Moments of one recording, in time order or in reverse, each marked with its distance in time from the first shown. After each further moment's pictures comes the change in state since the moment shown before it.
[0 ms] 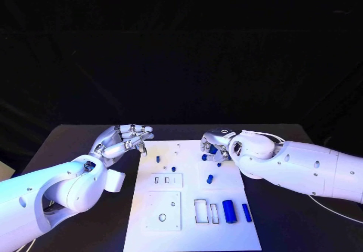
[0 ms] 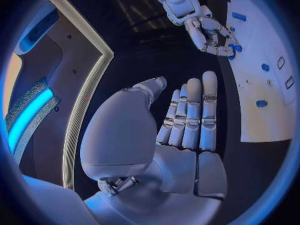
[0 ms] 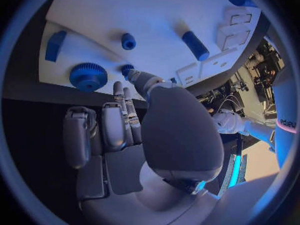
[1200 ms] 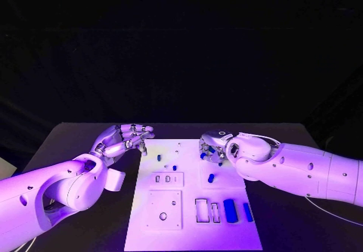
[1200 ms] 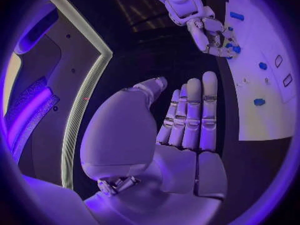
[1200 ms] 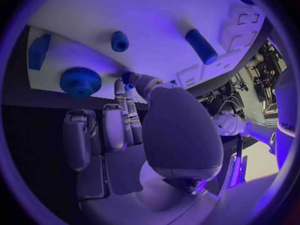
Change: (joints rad) left arm 0.001 -0.001 0.000 -0.003 -0.002 0.007 -0.010; left_hand 0.000 0.000 0.007 -0.001 0.000 0.000 0.000 0.000 0.002 0.000 0.000 0.000 0.001 0.000 0.000 0.005 0.001 0.000 -0.003 0.003 0.015 0.009; right arm -0.021 0.031 -0.002 -0.025 -0.005 -0.029 -0.005; right_hand 0.002 0.049 0.053 0.010 -0.016 0.072 -0.008 0.055 0.051 0.074 -0.027 0.014 0.035 0.004 -0.004 0.040 0.023 -0.015 0.006 -0.006 0.045 0.000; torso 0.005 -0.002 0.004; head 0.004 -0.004
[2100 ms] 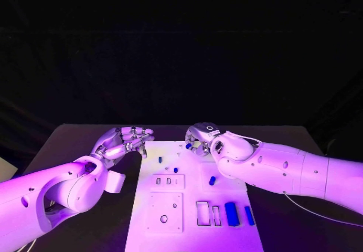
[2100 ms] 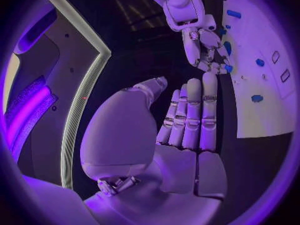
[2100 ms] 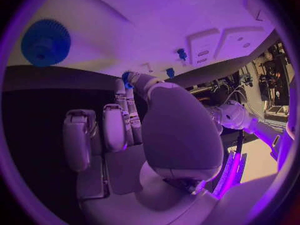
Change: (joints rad) left arm 0.001 0.006 0.000 -0.014 0.000 0.003 -0.010; left_hand 0.000 0.000 0.006 -0.006 0.000 0.000 0.000 0.000 0.001 -0.004 0.004 0.000 0.001 0.000 0.000 0.004 0.001 0.000 -0.007 0.000 0.009 0.005; right arm 0.009 0.151 0.001 -0.105 0.002 -0.185 -0.063; right_hand 0.008 0.013 0.015 -0.013 -0.005 0.010 -0.003 0.014 0.022 0.008 -0.001 -0.003 0.007 -0.004 -0.004 0.006 0.001 0.000 -0.002 -0.005 0.005 0.001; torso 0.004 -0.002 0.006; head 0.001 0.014
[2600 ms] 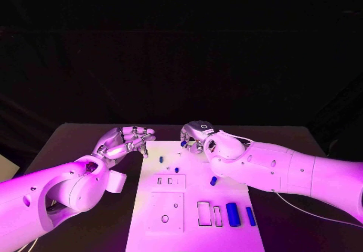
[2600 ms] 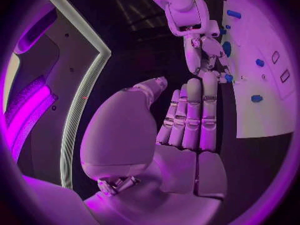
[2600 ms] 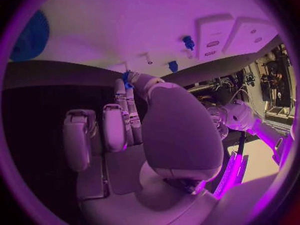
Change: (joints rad) left arm 0.002 0.006 0.000 -0.001 0.000 0.001 -0.002; left_hand 0.000 0.000 0.000 0.000 0.000 0.000 0.000 0.000 0.001 0.000 0.000 0.000 0.000 0.000 0.000 0.000 0.000 0.000 0.000 0.000 0.000 0.000; right arm -0.002 0.072 0.000 -0.070 0.001 -0.031 -0.015; right_hand 0.000 0.000 0.000 0.000 0.005 -0.001 0.001 0.000 0.003 0.000 0.000 -0.002 0.000 0.000 0.000 0.000 0.001 0.000 0.000 0.000 0.000 0.000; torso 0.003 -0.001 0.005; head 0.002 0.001
